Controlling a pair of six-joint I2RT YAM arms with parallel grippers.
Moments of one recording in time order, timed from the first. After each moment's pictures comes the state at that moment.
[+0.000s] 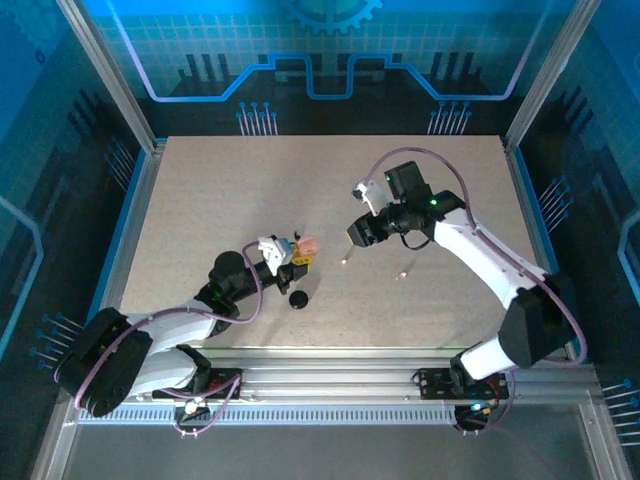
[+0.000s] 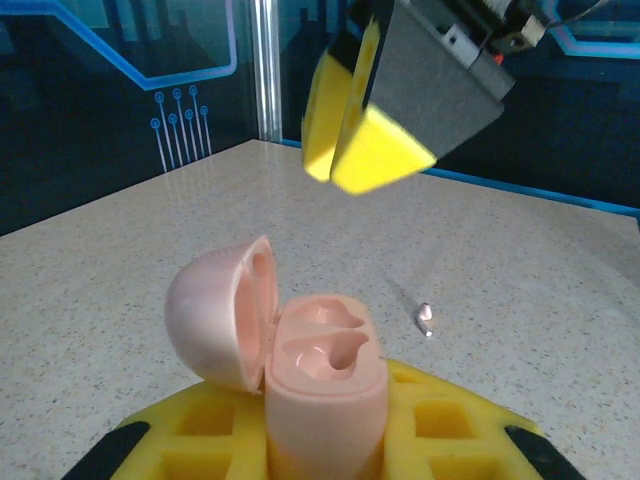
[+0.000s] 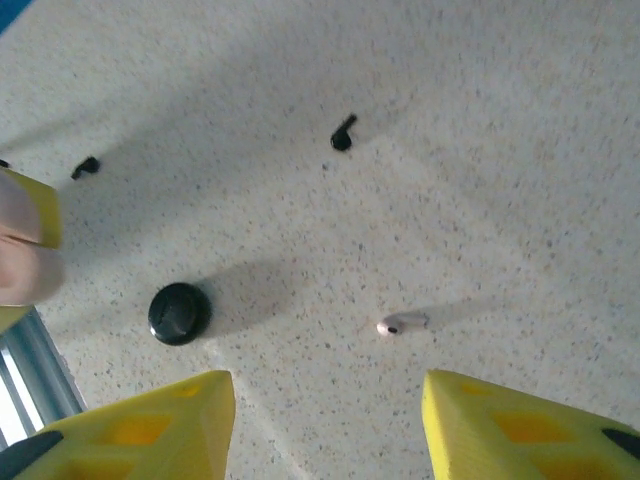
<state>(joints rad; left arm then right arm) -0.53 1.21 0.28 0.88 0.42 0.02 0.46 1.50 1.27 -0.73 -0.41 -0.10</state>
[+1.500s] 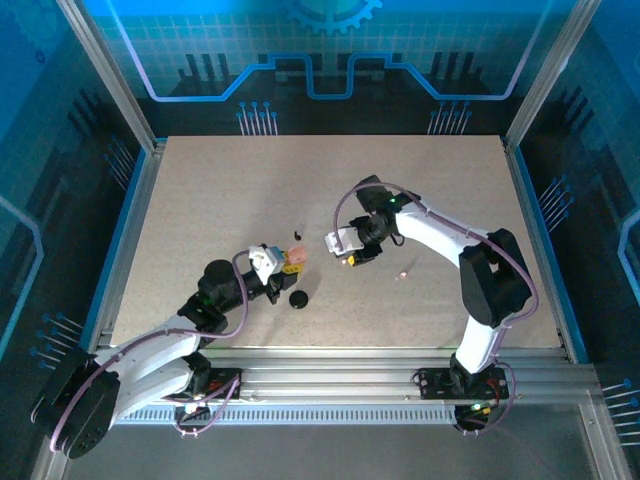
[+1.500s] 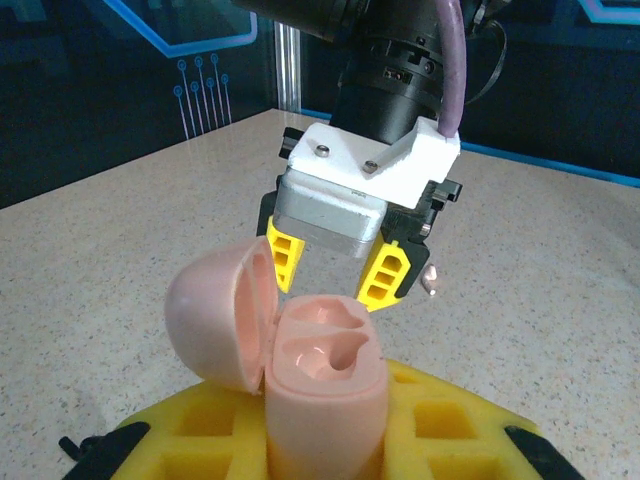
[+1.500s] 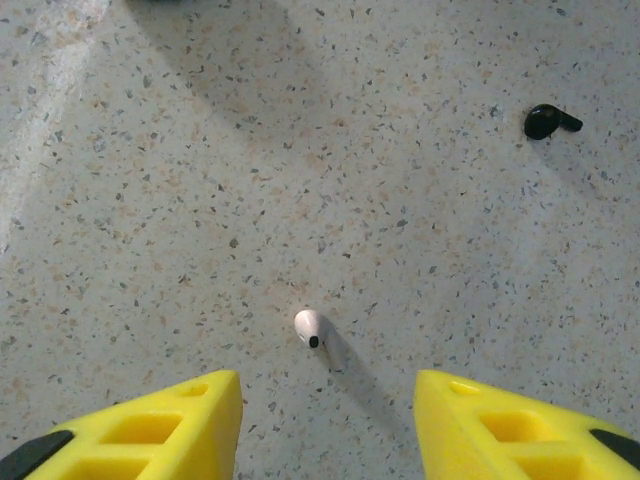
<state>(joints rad) -0.53 0.95 0.23 0.60 0.37 0.05 0.53 1.79 1.30 -0.75 -0.34 -1.38</state>
